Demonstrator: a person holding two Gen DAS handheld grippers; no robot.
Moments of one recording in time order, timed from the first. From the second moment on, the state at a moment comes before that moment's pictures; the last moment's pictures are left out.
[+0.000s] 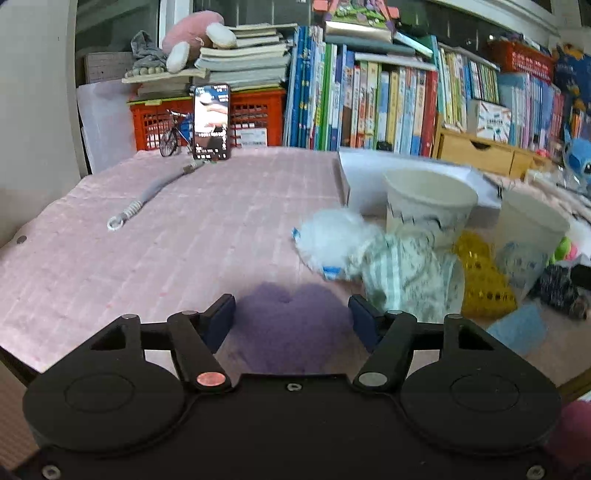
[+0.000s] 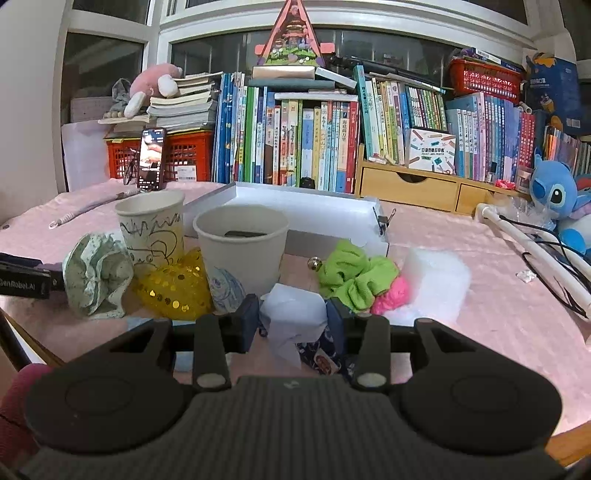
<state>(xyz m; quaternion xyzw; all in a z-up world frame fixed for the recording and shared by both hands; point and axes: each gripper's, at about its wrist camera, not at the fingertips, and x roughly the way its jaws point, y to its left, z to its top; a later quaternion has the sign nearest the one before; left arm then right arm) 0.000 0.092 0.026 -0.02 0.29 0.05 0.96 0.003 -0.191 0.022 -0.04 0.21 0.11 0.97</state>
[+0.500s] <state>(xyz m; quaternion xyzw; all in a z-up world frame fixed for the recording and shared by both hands) 0.063 0.088 0.120 -0.04 0.21 -0.04 0.98 0.045 -0.222 0.068 -0.01 0.17 0.10 0.98</state>
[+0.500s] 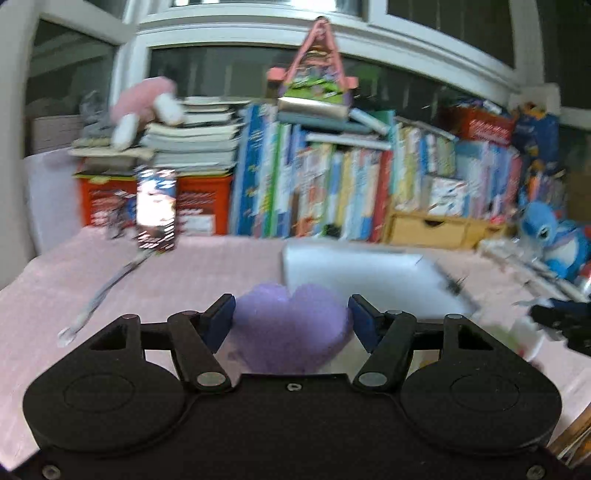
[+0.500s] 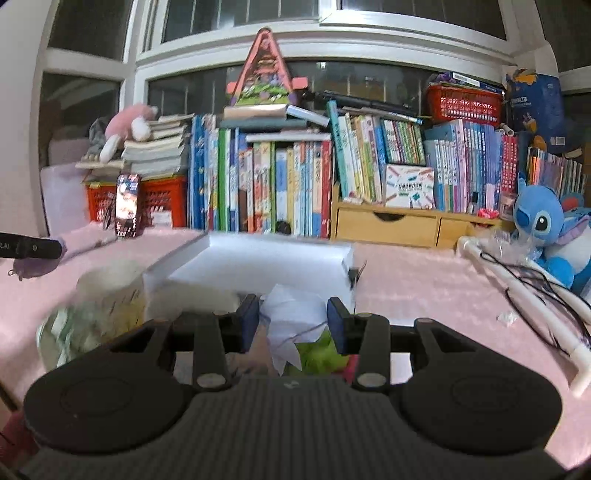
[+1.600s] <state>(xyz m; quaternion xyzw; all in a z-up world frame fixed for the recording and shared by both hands) 0.332 -0.016 0.053 -0.02 0.50 -0.07 0.86 0.274 -0.203 0.026 0.00 0.42 0.14 0.90</state>
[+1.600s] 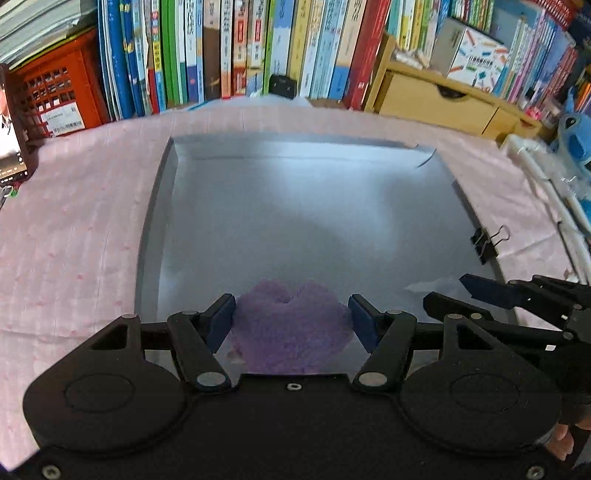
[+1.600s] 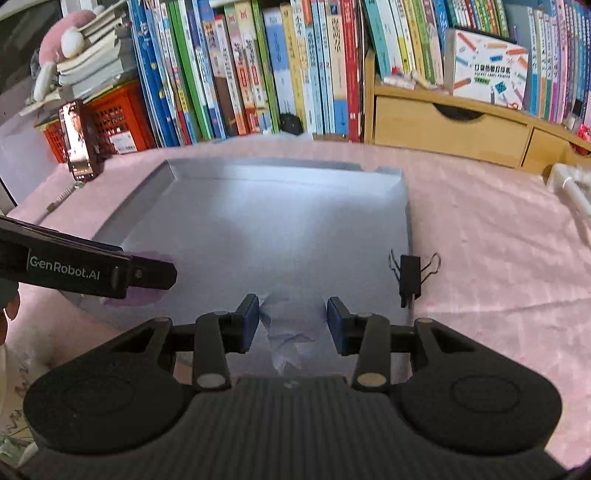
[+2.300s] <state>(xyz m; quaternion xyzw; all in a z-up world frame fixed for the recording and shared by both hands) 0.279 -0.010 0.102 -0.01 0.43 -0.12 0.90 0.245 -0.217 0.058 0.00 0.36 0.15 0.92</state>
